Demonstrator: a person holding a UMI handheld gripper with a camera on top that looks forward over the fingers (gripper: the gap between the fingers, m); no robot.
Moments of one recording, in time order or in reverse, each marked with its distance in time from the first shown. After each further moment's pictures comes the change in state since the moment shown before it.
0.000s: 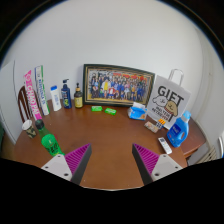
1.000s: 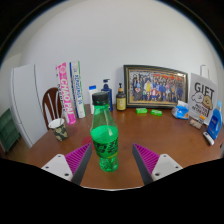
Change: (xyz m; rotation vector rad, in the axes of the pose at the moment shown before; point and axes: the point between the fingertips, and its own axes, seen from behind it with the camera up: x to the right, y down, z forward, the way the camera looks) arm -0.222 0.052 0.051 0.173 -0.294 0.030
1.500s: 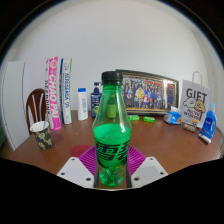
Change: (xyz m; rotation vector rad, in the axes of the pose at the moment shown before) arm -0.006 0.001 0.072 0.131 0.209 -0.022
